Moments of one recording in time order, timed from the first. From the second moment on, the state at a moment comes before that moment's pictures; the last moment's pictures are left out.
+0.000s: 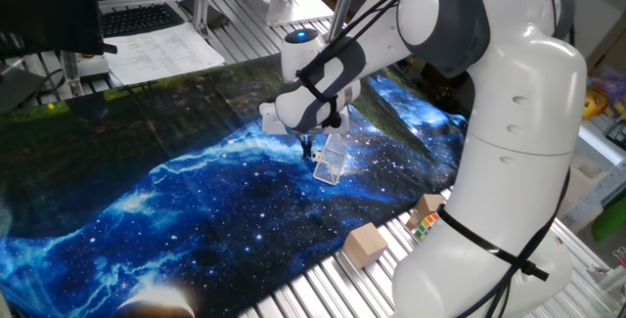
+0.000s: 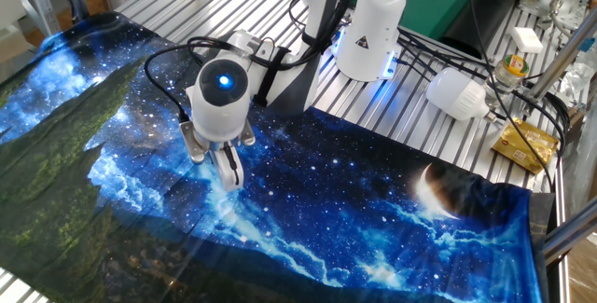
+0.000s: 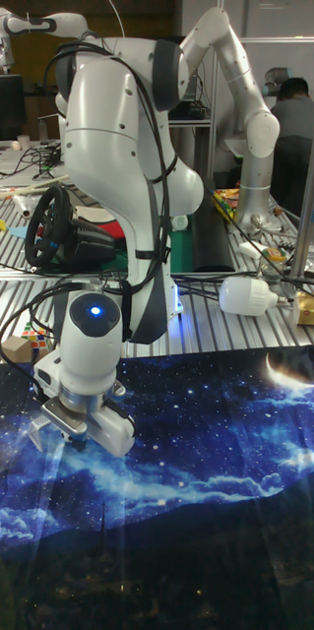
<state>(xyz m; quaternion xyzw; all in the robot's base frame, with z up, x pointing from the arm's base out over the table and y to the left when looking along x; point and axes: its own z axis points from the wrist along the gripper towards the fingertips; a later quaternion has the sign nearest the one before) 0.499 -0.120 0.059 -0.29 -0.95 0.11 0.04</state>
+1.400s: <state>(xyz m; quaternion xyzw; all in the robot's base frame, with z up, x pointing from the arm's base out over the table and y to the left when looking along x) 0.485 -0.127 0.061 -0.28 -0.95 0.14 0.07</state>
